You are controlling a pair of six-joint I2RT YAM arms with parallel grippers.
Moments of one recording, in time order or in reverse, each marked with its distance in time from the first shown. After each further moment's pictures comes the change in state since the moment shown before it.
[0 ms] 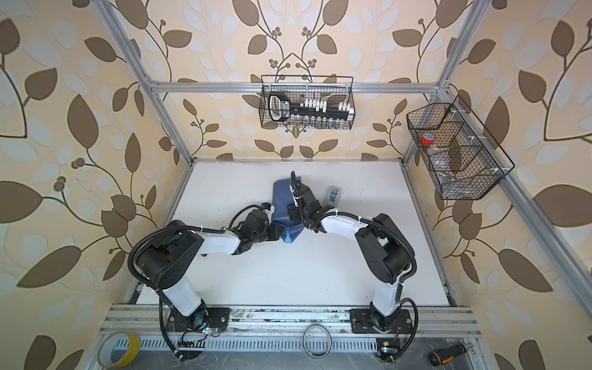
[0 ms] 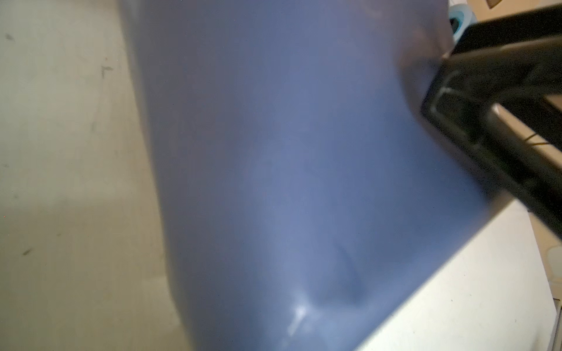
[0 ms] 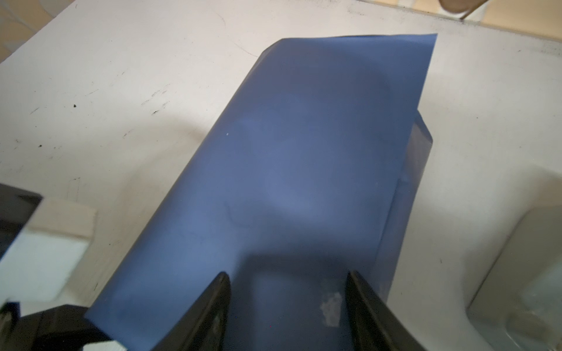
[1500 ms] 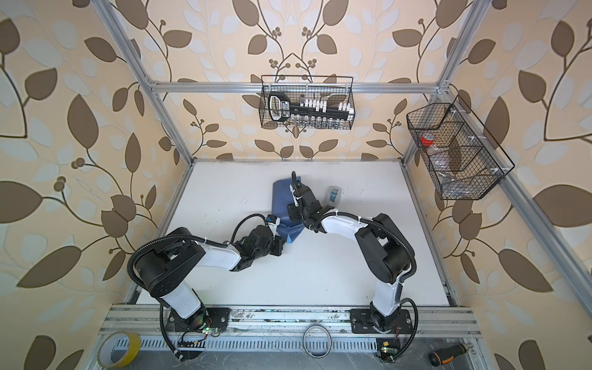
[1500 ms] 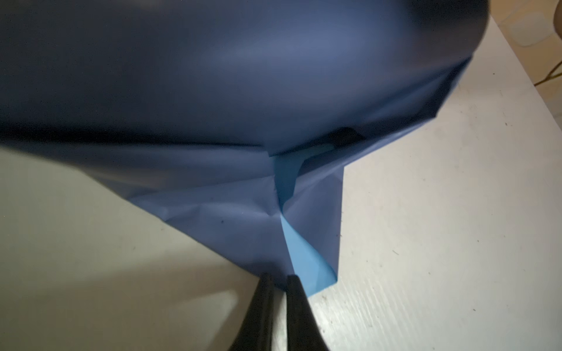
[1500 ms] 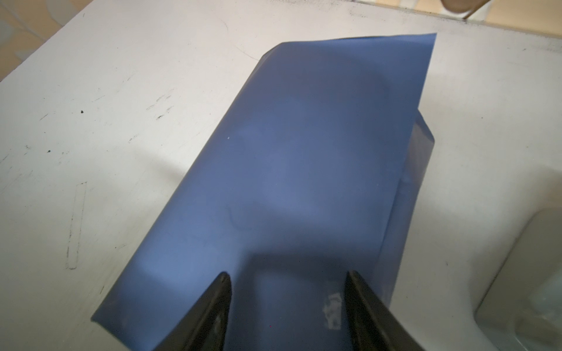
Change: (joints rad) left arm -0.151 -0.037 -0.145 0.137 -0.158 0.095; right arm -0.002 0.000 -0.007 0.021 -0.014 0.011
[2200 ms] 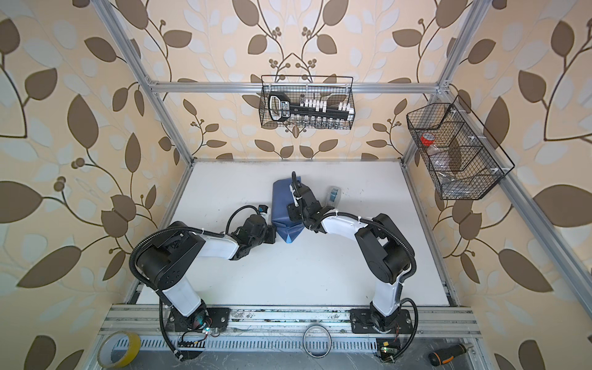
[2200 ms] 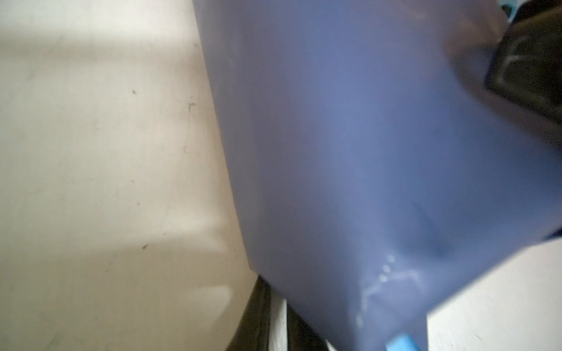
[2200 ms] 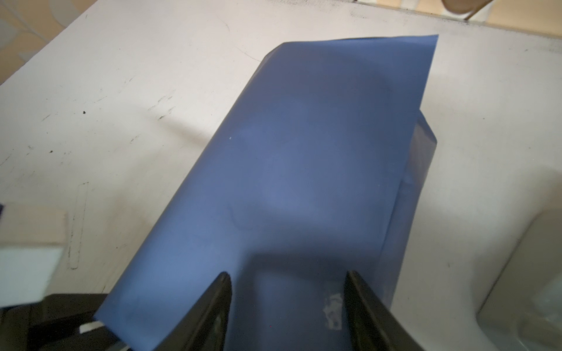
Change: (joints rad) left arm 0.127 0.035 0.061 -0.038 -0.013 0.055; right arm 0.000 0.000 -0.005 0.009 -0.001 0.000
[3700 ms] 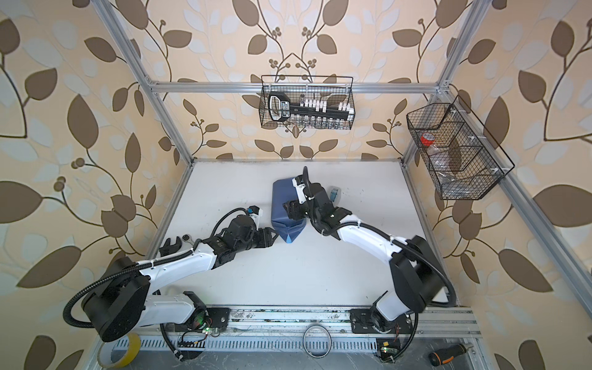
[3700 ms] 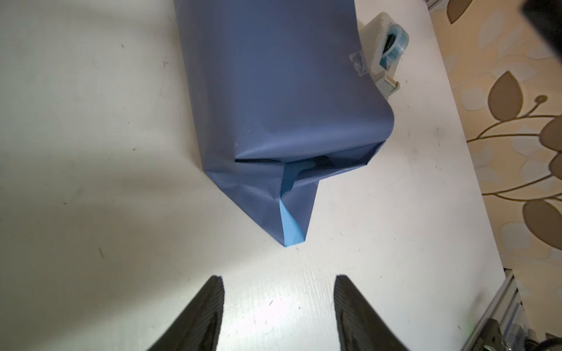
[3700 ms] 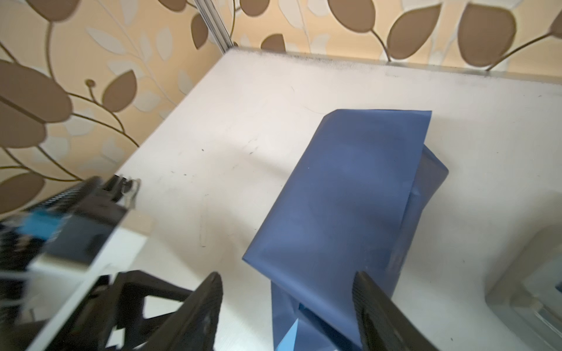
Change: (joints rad) left arm -0.005 -0.417 -0.029 -0.400 0.171 -0.196; right arm 0.017 -0.372 -0.145 -0.047 -0.140 0.092
